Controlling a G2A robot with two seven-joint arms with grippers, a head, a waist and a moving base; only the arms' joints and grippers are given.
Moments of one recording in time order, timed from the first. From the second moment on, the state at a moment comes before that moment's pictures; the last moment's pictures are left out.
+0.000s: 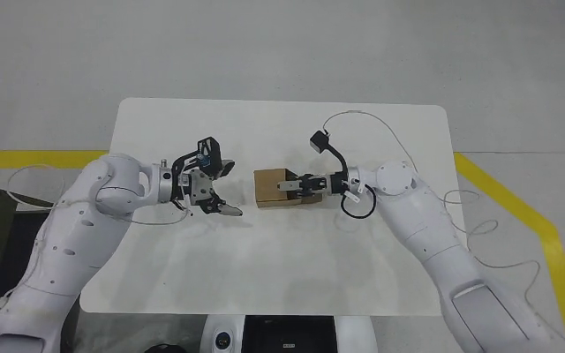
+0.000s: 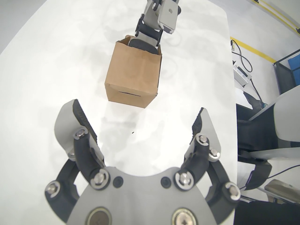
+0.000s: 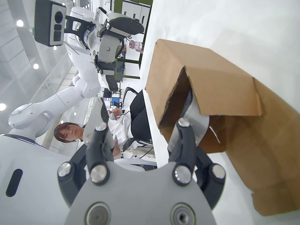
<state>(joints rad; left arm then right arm) 0.95 -0.84 -1.12 -1.55 0.63 -1.01 -0.64 -0.69 -1.31 0.91 -0.95 0.30 -0.48 1.20</state>
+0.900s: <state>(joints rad) 0.94 -0.91 -0.98 -1.34 1.31 -0.94 0.15 -0.85 -1.18 1.14 -1.35 0.07 -0.29 1.37</state>
